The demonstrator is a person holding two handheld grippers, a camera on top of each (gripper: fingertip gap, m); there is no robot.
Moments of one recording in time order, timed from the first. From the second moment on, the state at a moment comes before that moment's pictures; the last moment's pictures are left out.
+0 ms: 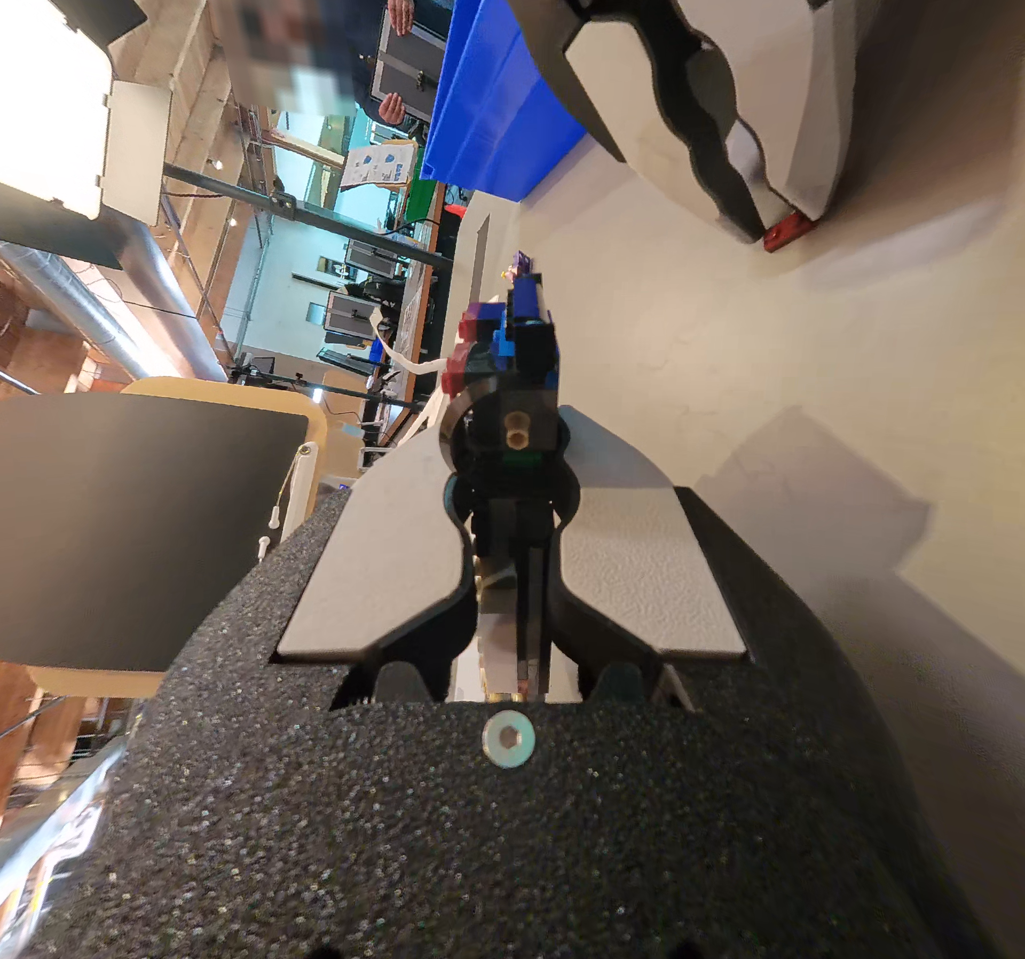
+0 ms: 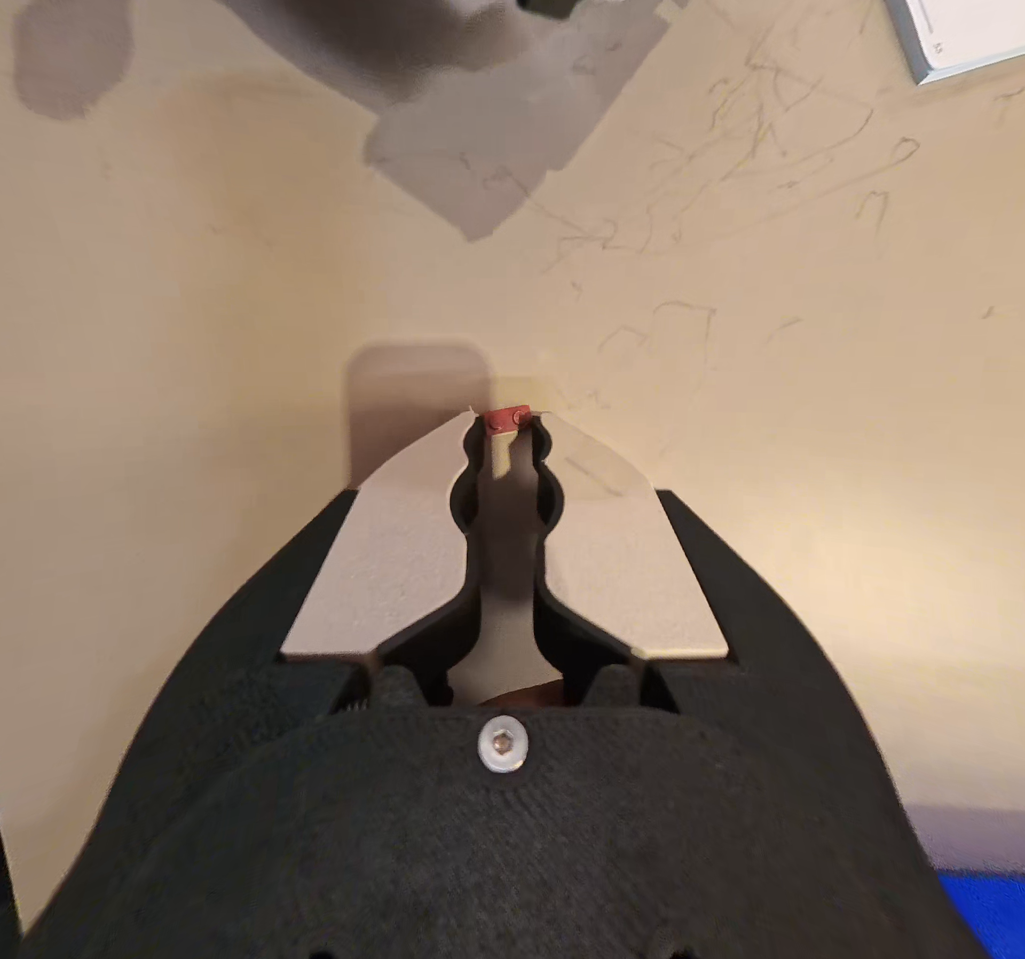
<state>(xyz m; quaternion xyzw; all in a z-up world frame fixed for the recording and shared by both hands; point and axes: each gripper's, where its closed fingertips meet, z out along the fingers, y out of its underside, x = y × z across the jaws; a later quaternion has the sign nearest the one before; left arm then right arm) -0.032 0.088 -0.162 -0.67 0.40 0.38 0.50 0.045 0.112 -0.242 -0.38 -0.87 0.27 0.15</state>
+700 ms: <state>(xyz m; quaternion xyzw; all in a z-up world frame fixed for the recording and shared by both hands) -0.044 0.096 -0.163 -0.65 0.38 0.48 0.44 0.004 0.074 -0.150 -0.48 -0.74 0.40 0.23</state>
